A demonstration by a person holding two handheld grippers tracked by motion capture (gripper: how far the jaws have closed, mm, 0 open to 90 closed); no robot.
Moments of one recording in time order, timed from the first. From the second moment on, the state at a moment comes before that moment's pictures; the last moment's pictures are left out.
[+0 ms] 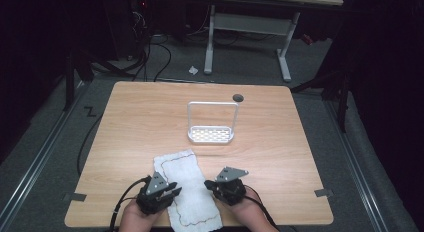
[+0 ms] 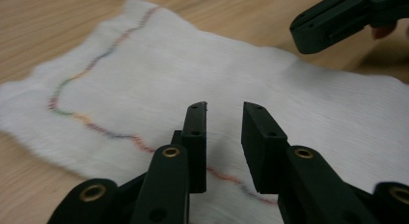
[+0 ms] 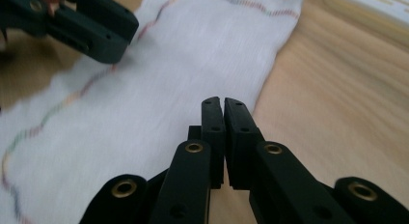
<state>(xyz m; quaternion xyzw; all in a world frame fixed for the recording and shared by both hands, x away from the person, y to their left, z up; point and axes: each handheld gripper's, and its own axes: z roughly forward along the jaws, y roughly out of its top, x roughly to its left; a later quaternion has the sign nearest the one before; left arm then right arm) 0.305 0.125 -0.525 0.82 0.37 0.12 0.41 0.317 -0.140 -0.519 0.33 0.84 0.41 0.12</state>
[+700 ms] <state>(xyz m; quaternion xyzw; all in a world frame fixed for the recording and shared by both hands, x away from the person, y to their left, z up) 0.338 0.046 -0.526 0.83 0.33 0.09 0.44 0.312 -0.217 -0.533 0.39 0.83 0.37 0.15</state>
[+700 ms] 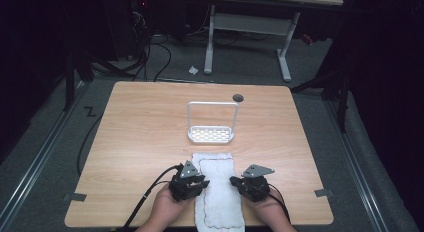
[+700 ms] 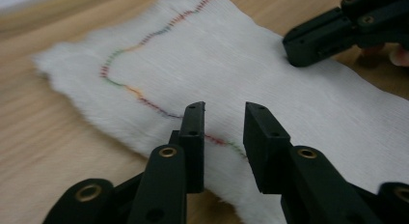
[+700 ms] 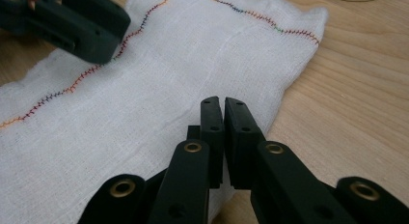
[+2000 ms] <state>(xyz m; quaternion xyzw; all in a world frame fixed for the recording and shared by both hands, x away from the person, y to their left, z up) 0.397 0.038 -0.540 0.79 0.42 0.09 0.43 0.349 -0.214 -0.518 0.44 0.79 0.39 0.18</state>
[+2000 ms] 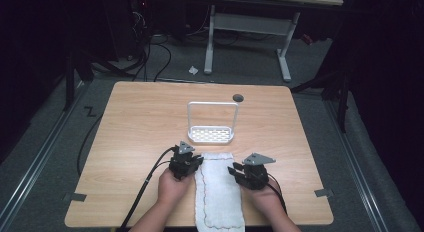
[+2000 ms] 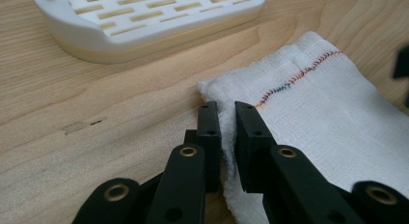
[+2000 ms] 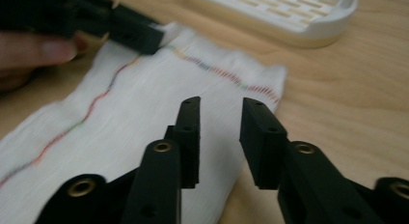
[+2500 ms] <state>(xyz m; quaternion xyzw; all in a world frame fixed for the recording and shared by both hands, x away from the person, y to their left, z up) 0.400 0.041 -0.540 0.79 0.42 0.07 0.44 0.382 -0.209 -0.537 0.47 0.78 0.39 0.16</state>
